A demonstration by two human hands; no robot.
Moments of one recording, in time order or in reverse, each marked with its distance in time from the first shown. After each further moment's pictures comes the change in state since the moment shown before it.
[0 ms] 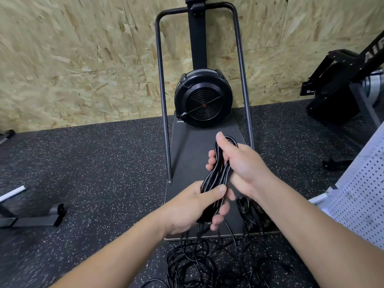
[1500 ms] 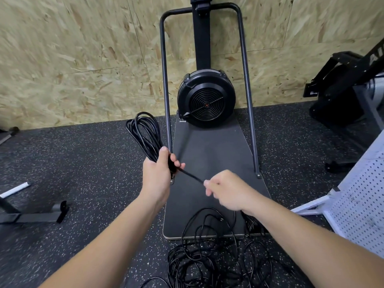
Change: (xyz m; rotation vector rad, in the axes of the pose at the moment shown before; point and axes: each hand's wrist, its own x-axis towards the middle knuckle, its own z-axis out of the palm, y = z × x) left_hand 0.018 0.011 -0.078 -0.185 1.018 0.387; right_hand 0.020 0.068 -0.029 -1.135 -0.165 0.005
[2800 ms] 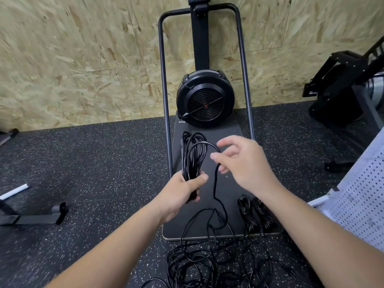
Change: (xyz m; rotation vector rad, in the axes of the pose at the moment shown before) left_hand -0.033 -0.020 0.007 0.391 -0.527 -0.273; right_hand -0.022 -0.035 -0.058 0.287 0.417 -0.272
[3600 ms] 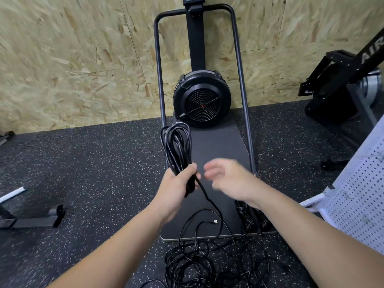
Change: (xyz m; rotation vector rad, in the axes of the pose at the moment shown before) left_hand 0.000 0.007 0.016 -0.202 0.188 0.158; right_hand -0.009 0.022 0.011 -0.012 -0.380 0.290
